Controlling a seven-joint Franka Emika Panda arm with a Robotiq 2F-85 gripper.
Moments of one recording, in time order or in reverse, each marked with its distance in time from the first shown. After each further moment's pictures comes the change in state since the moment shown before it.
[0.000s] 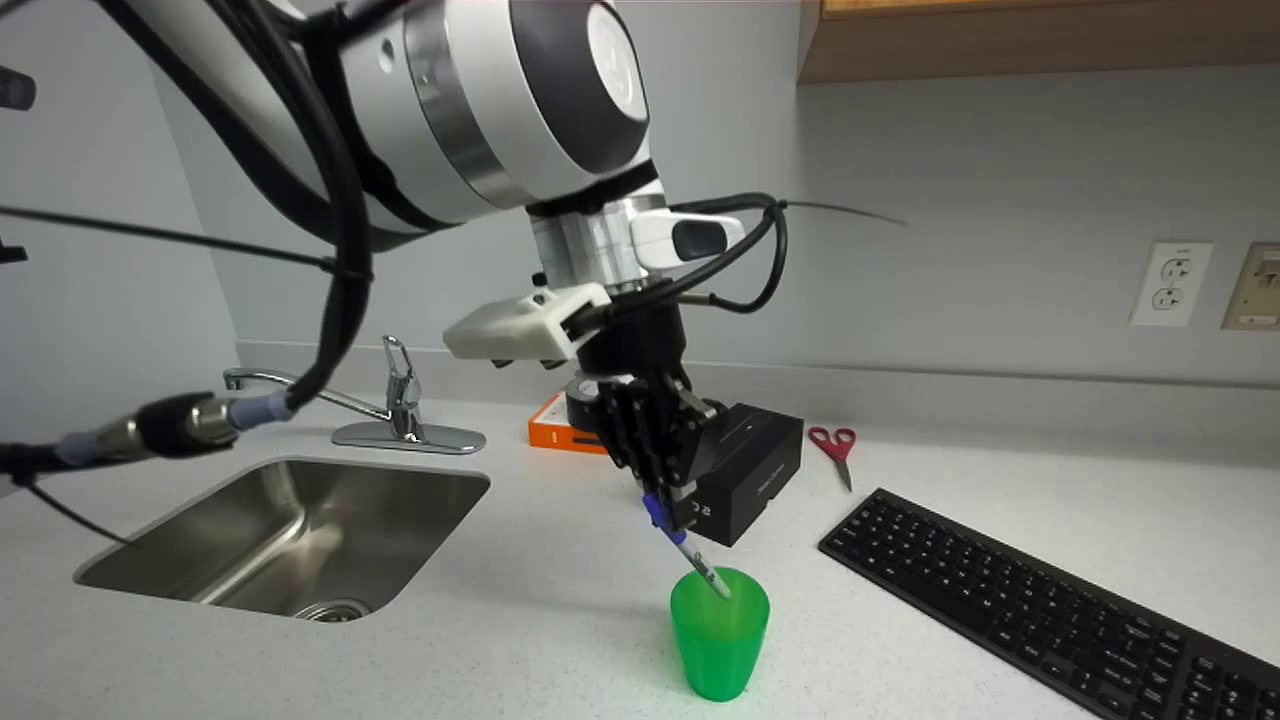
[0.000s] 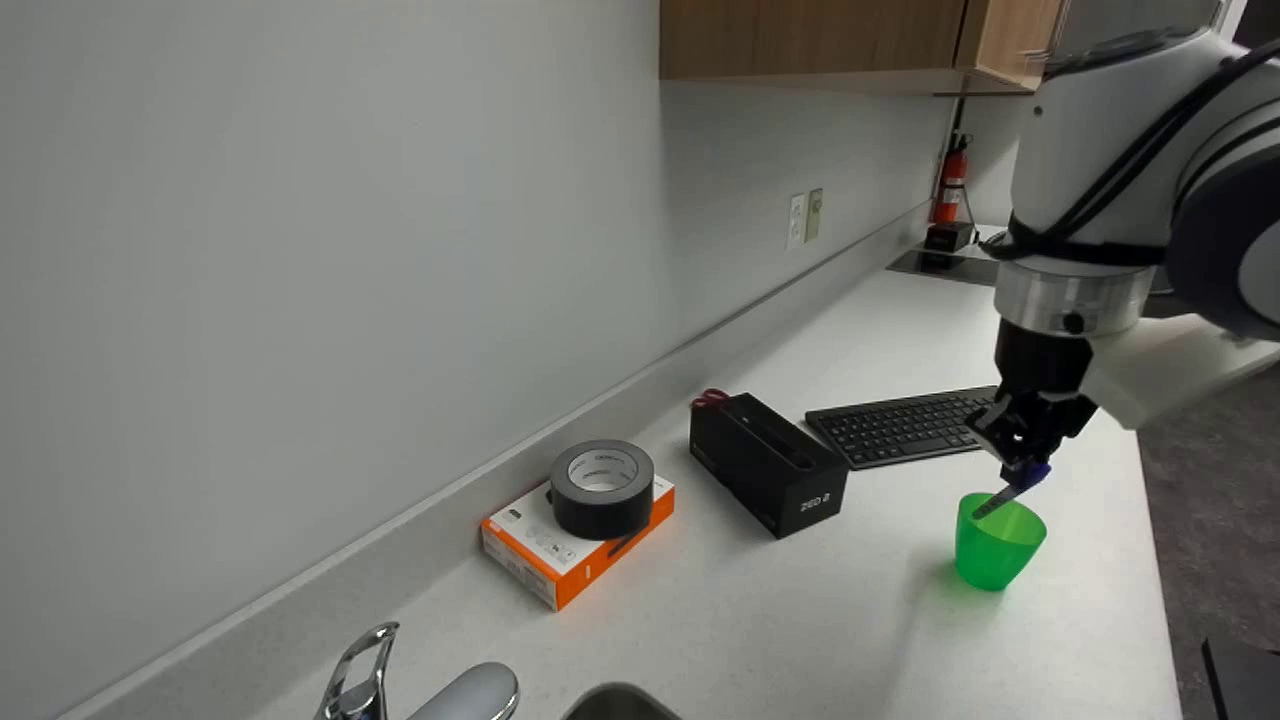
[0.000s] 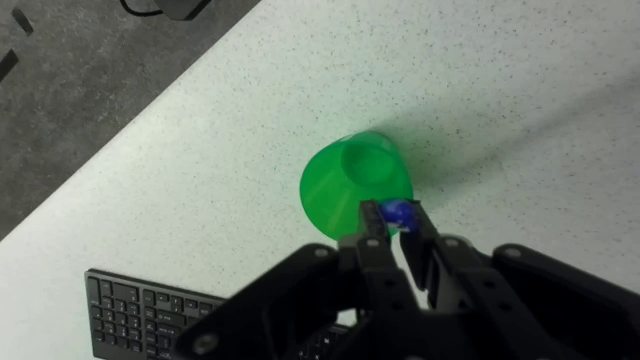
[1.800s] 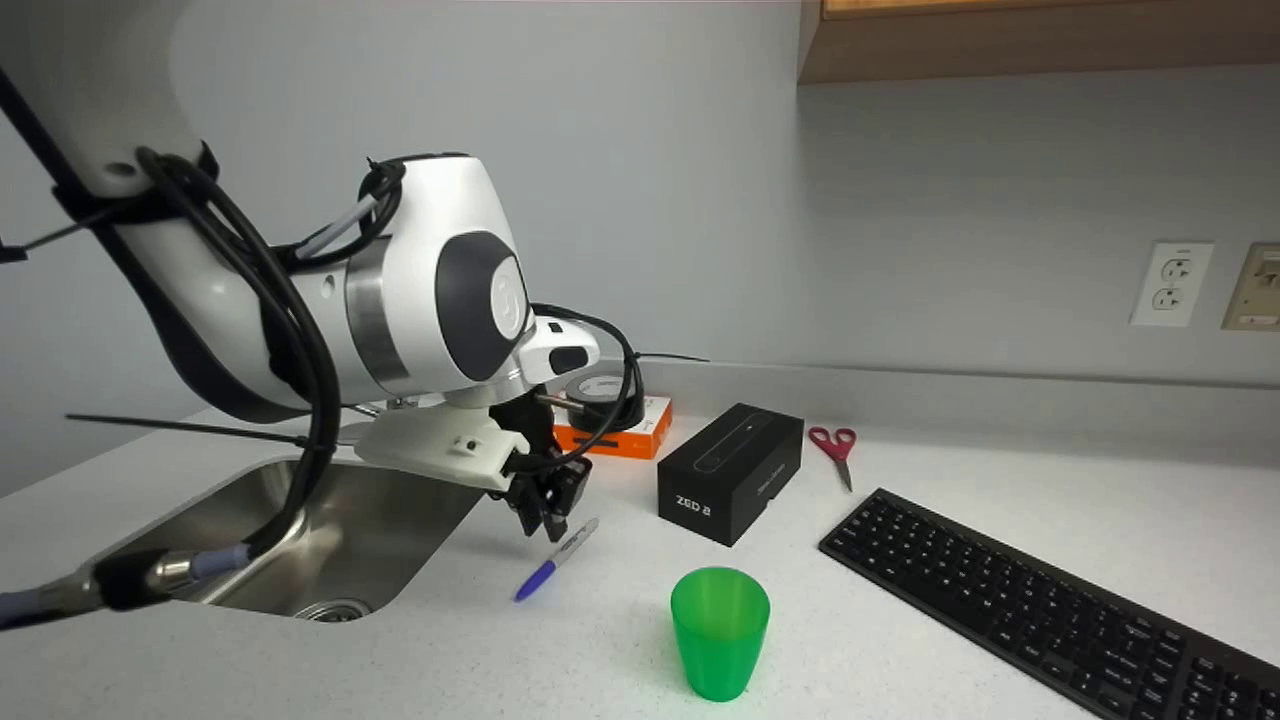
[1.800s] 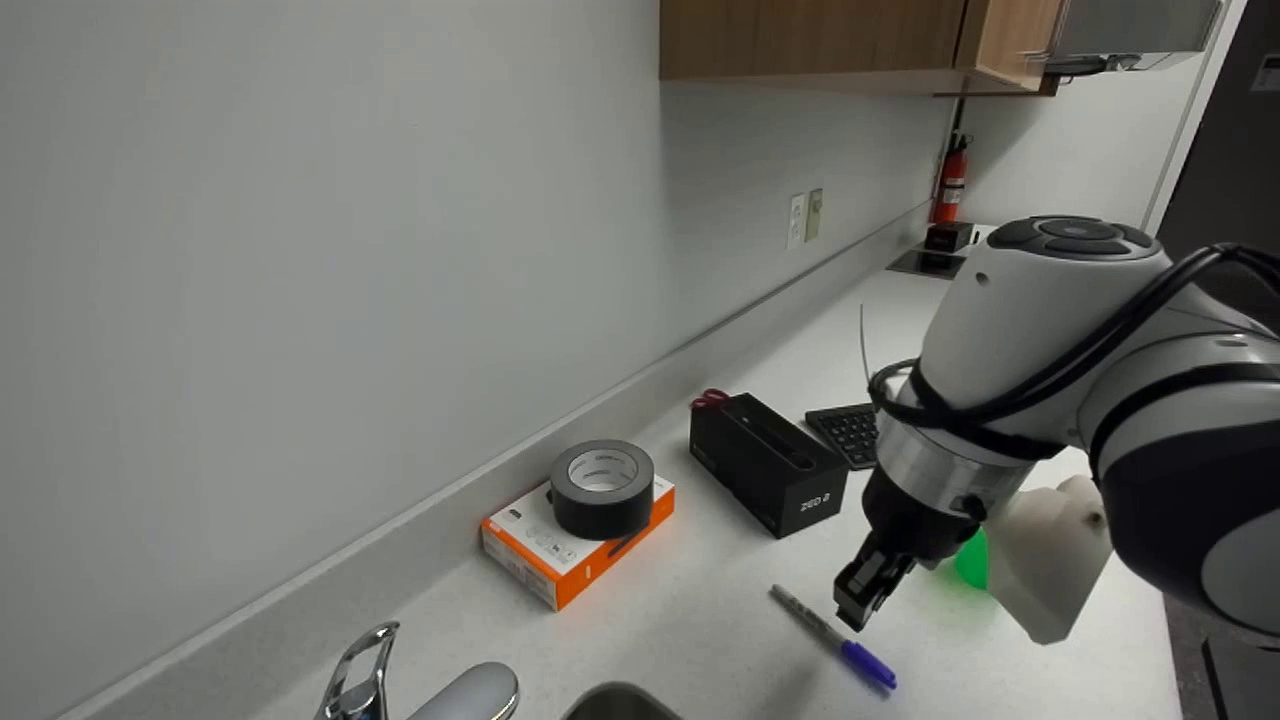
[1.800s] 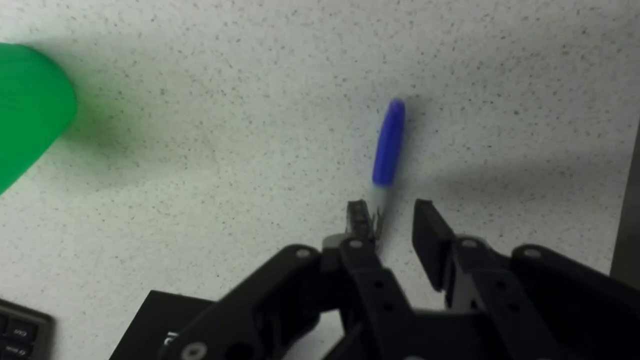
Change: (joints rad) arm 0.088 0.305 0.147 -0.016 0.052 0.539 -0.133
